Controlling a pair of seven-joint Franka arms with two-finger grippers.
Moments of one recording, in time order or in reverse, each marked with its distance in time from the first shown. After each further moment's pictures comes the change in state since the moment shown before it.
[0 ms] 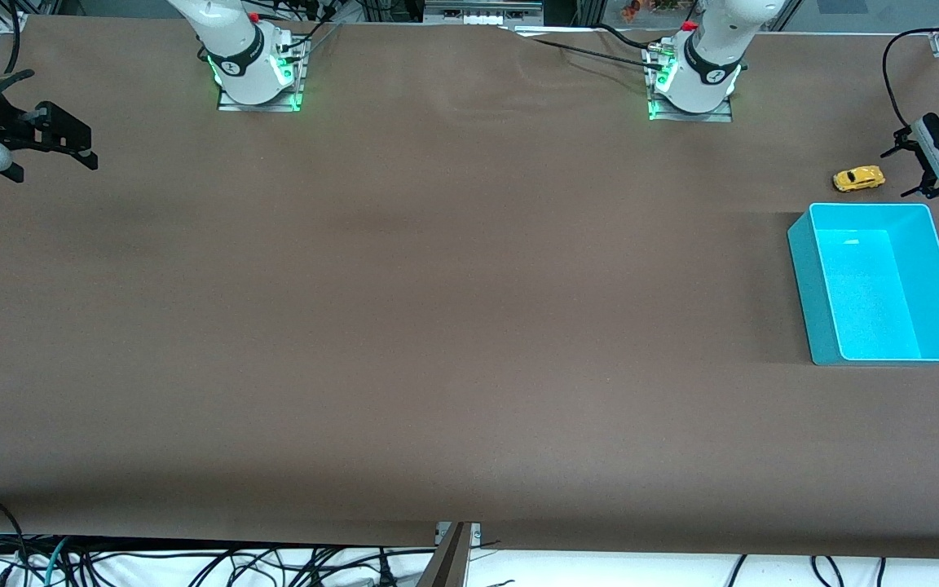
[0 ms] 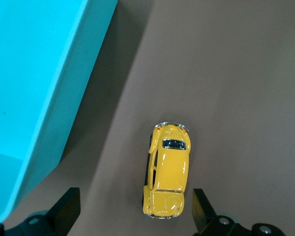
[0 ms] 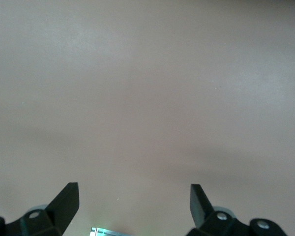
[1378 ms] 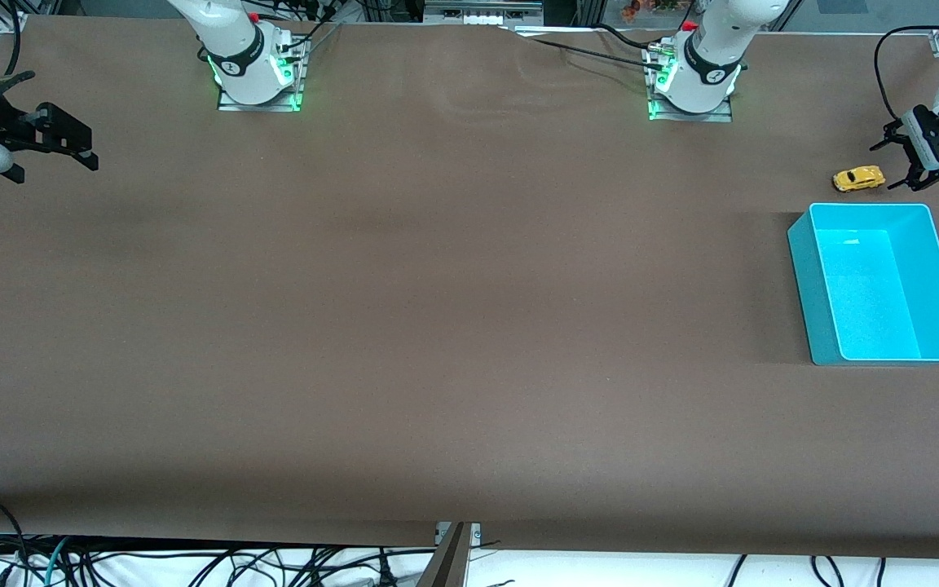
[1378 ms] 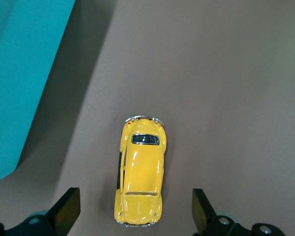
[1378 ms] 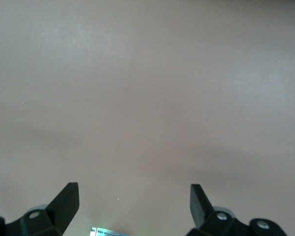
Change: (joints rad) left arm 0.060 0.037 0.000 -0.029 0.000 0.021 0.100; right arm 0.000 0.005 0.000 0.000 0.000 0.000 0.000
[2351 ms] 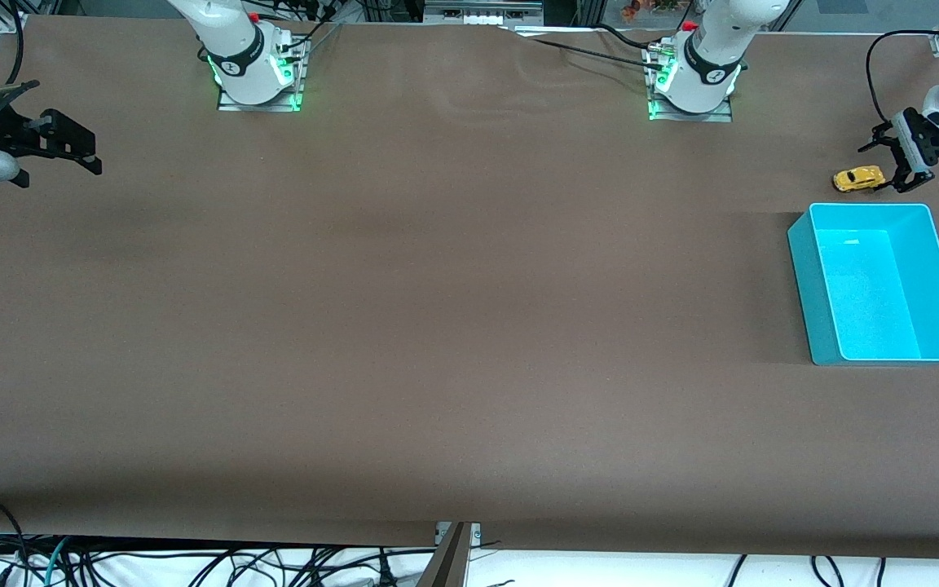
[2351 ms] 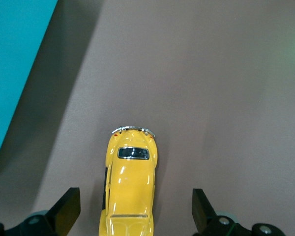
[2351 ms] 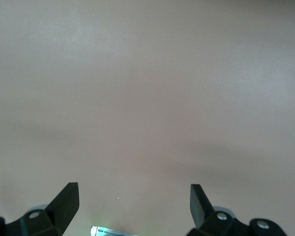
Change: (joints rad) left arm 0.008 0.049 -0.001 -0.004 0.000 0.001 0.011; right arm 0.000 0.013 0.000 0.000 0.000 0.000 0.000
